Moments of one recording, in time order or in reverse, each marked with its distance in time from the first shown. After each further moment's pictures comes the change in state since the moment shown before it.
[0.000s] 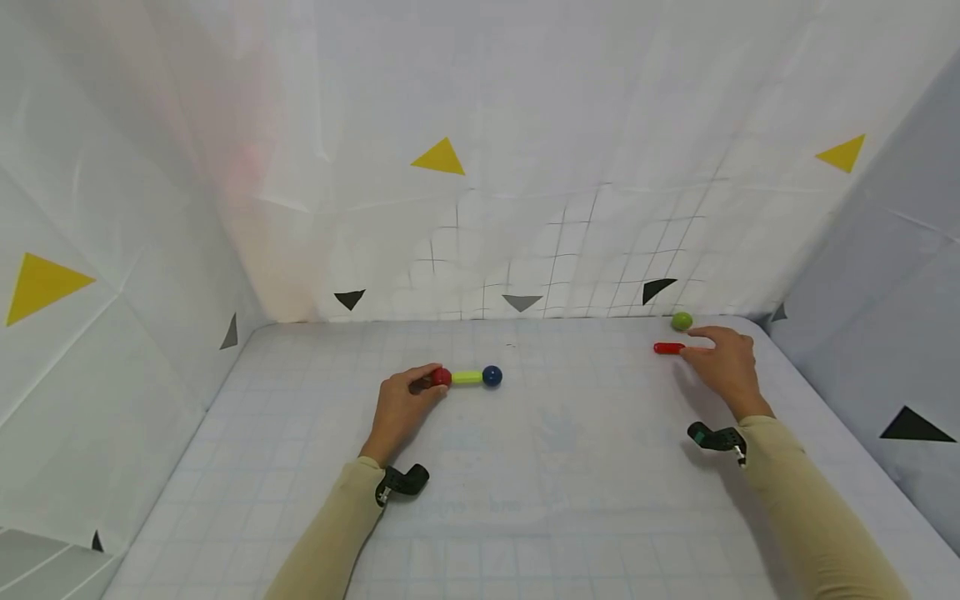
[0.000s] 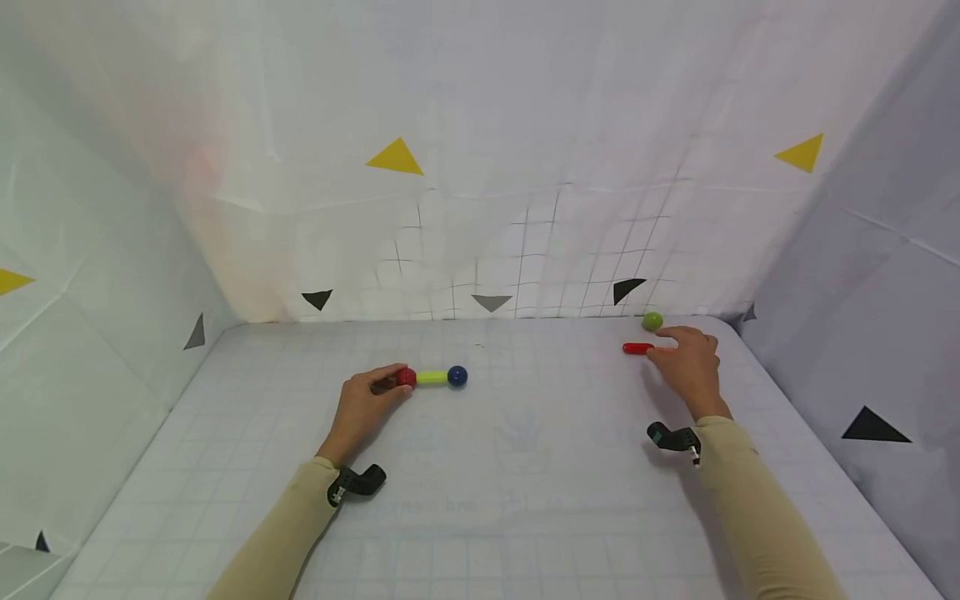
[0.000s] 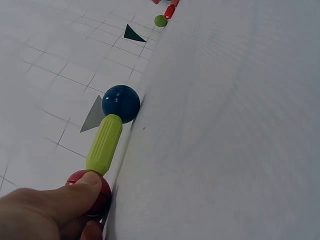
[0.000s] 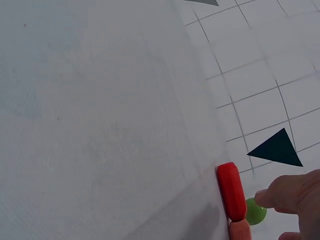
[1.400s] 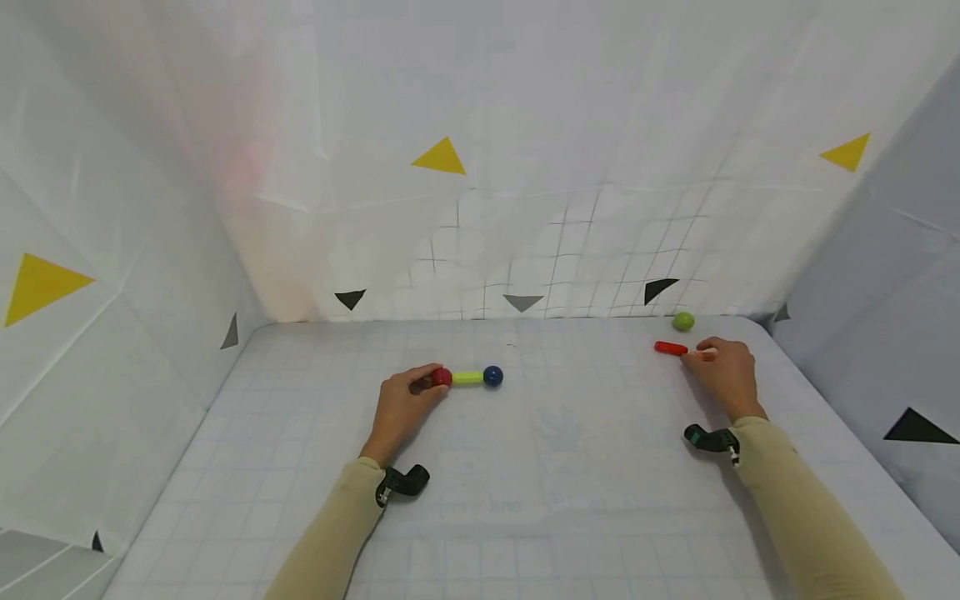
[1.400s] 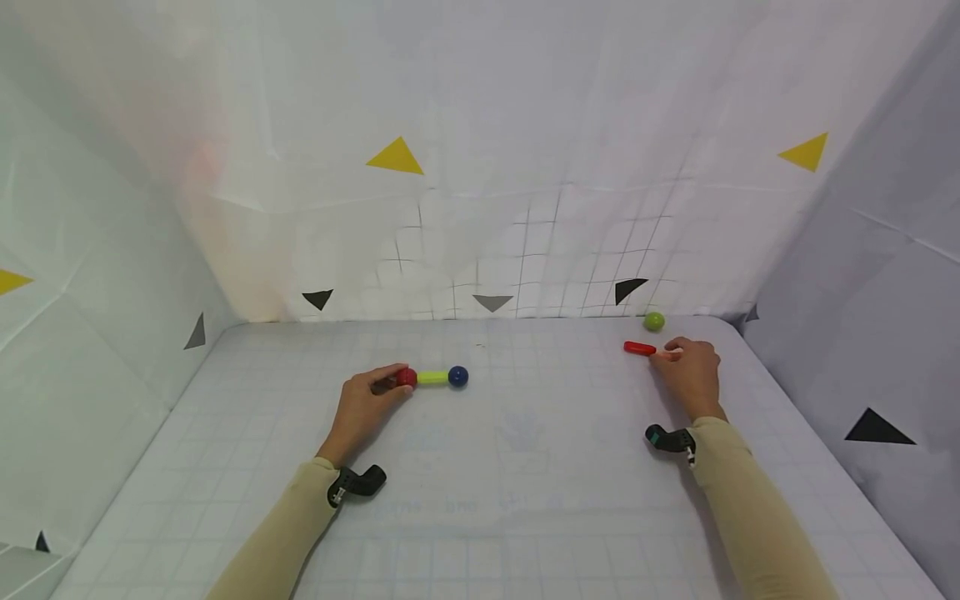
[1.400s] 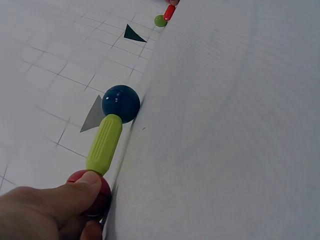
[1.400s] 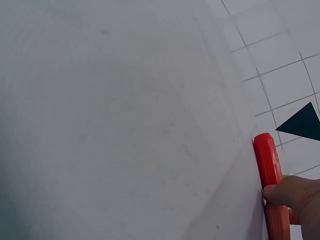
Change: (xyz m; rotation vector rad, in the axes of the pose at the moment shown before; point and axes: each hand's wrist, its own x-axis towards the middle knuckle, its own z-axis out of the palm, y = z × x) left_hand 0.001 -0.001 0.002 0.002 0.017 -0.015; right_hand 0.008 0.028 0.019 -0.013 0.012 0.127
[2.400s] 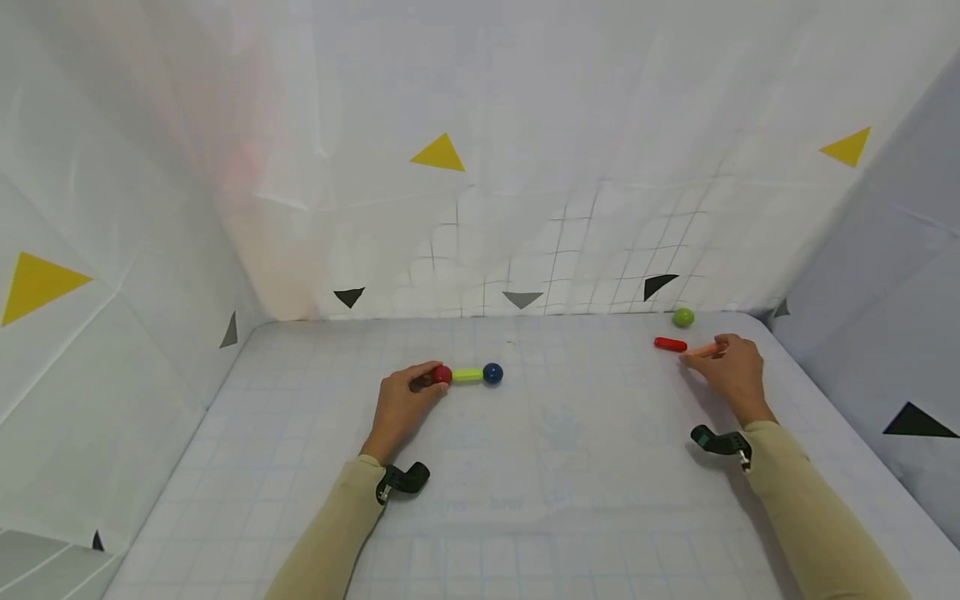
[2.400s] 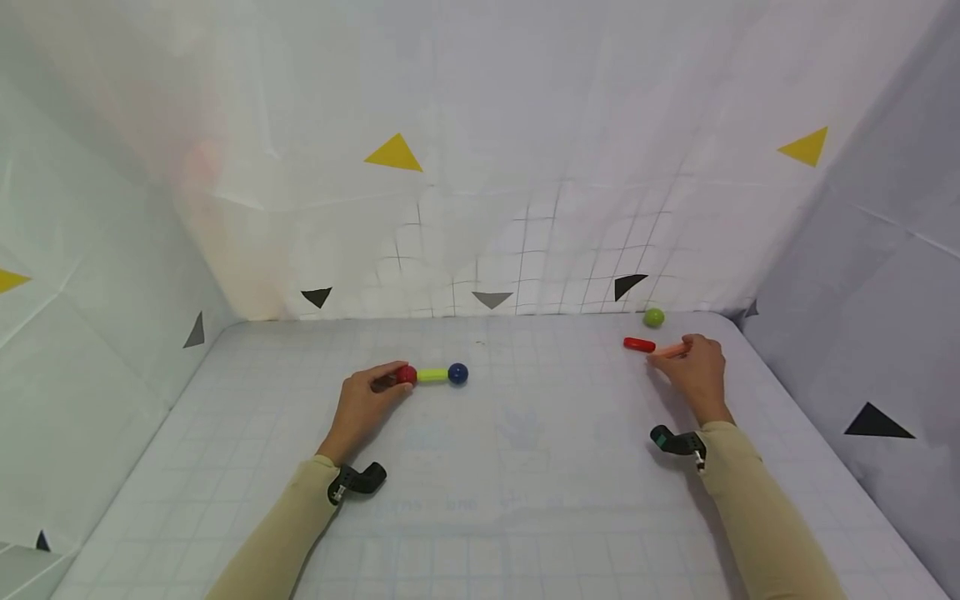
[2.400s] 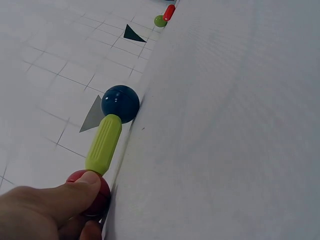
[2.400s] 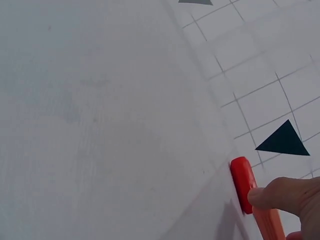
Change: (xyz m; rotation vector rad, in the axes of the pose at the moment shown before) left_hand 0.001 -0.001 -0.001 0.001 -0.002 0.020; right_hand -0.014 -0.006 -0.011 0.057 -0.002 0.075
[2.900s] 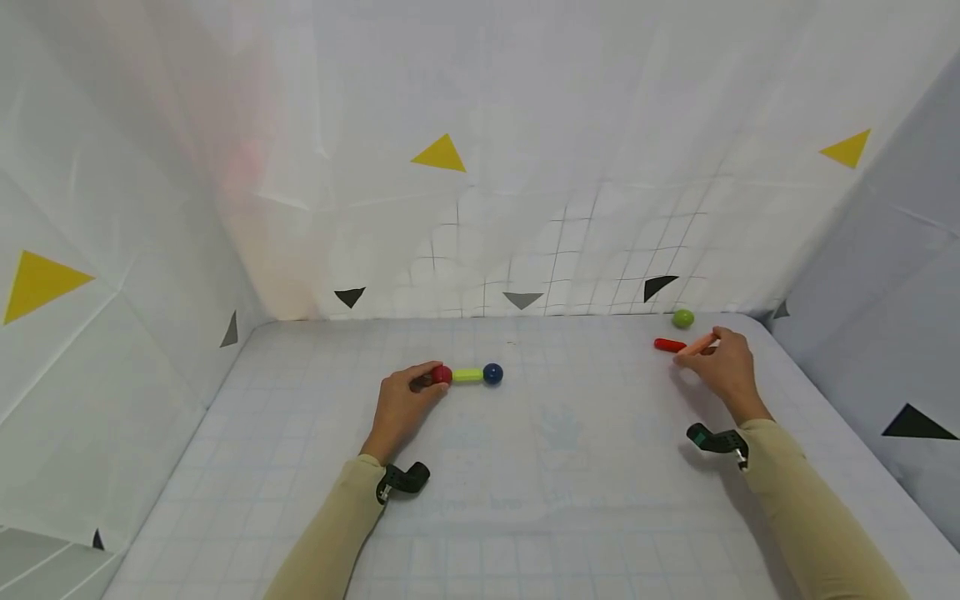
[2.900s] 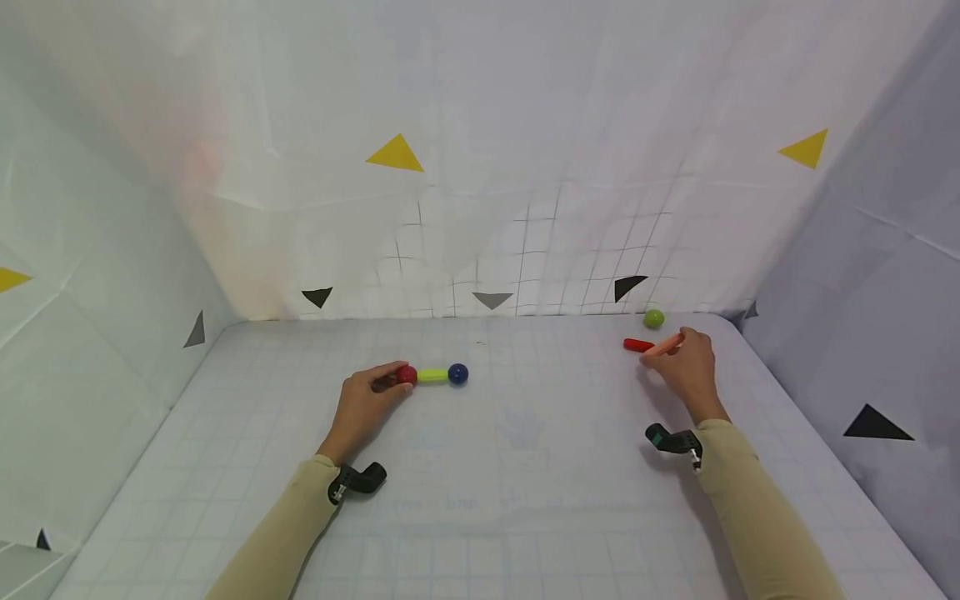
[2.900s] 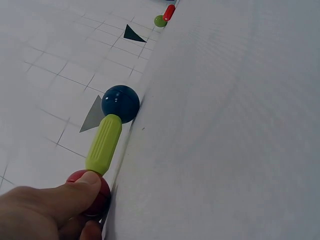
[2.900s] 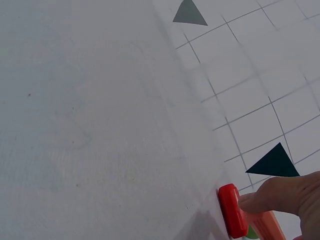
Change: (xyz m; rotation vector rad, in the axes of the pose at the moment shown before) left_hand 0.000 0.000 0.000 -0.005 0.001 -0.008; right_hand -0.006 -0.025 -0.004 0.065 -0.064 0.001
